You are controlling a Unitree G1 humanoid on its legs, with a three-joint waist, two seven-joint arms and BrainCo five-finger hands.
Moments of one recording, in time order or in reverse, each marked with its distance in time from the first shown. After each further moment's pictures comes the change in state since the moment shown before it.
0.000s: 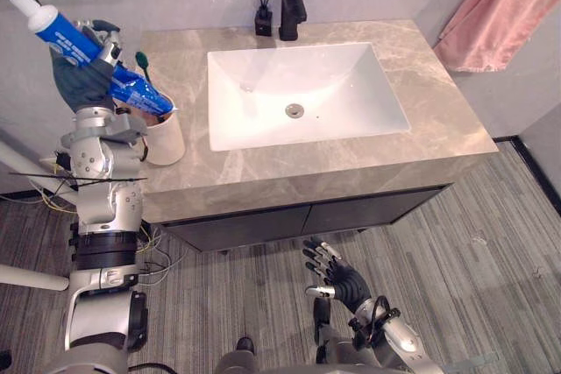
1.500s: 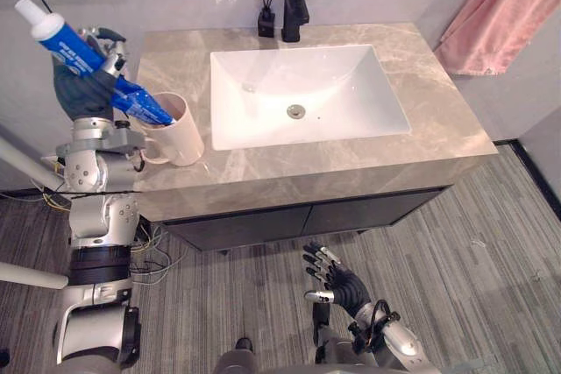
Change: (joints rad) left arm 0.115 0.020 -0.011 -0.145 -0.018 0.005 -0.088; right arm 0.020 0.011 -0.012 0.003 -0.035 0.018 0.003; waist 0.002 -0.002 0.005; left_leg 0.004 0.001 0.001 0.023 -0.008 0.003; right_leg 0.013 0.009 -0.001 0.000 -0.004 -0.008
